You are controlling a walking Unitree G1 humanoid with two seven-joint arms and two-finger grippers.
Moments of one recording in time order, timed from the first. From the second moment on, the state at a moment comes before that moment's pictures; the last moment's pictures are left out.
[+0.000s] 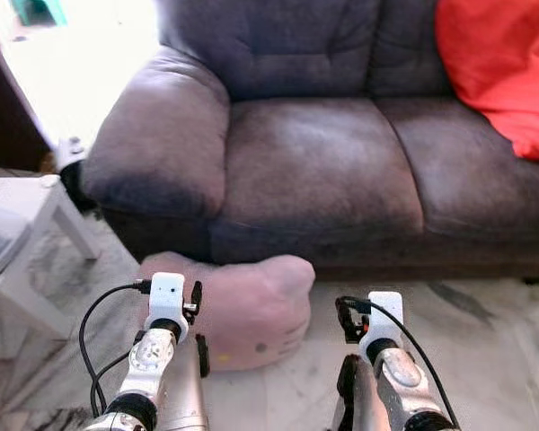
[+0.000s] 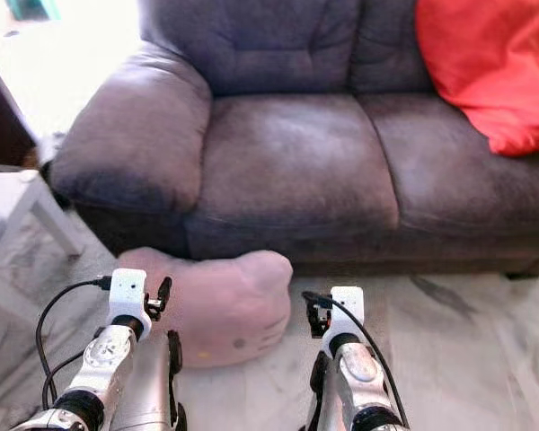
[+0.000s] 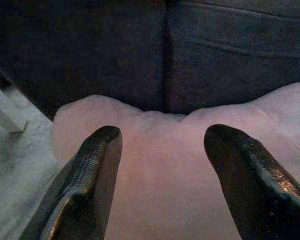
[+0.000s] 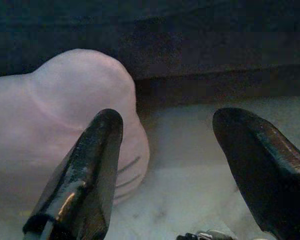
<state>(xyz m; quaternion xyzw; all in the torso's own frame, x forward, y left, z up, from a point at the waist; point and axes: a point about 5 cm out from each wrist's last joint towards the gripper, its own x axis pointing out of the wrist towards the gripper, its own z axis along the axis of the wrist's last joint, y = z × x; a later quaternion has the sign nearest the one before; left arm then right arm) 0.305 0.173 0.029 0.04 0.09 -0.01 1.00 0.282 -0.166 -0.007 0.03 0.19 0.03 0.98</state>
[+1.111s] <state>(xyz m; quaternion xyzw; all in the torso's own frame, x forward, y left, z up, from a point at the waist) 0.313 0.180 0.052 0.02 0.04 0.01 1.00 0.322 -0.126 0.030 0.02 0.20 0.22 0.96</state>
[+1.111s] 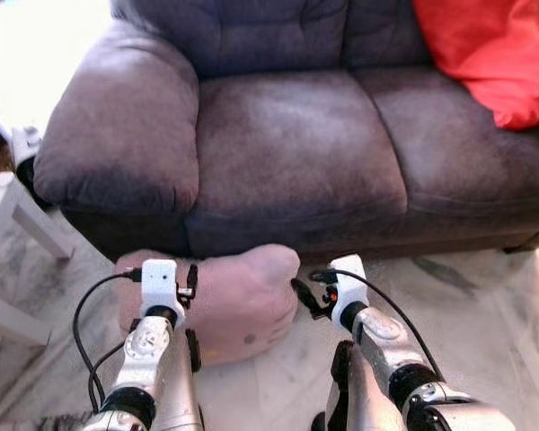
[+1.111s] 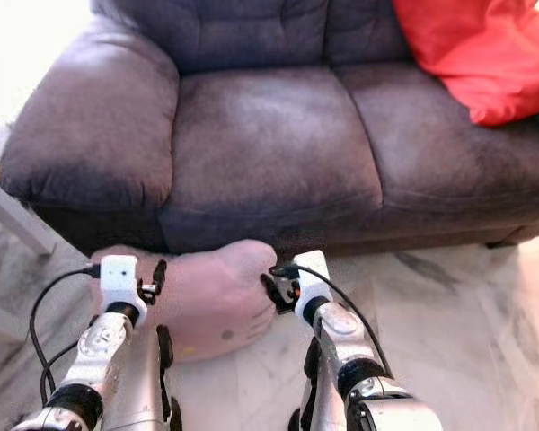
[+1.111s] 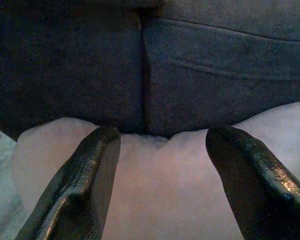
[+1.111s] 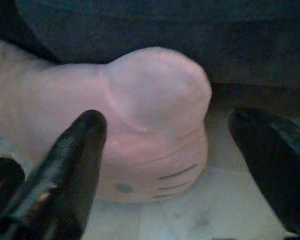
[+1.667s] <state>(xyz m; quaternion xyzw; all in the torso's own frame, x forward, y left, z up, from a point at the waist) 0.315 0.191 0.077 -0.02 -0.01 0.04 1.00 0.336 -0.126 0.046 0.05 0.16 0.16 0.97</state>
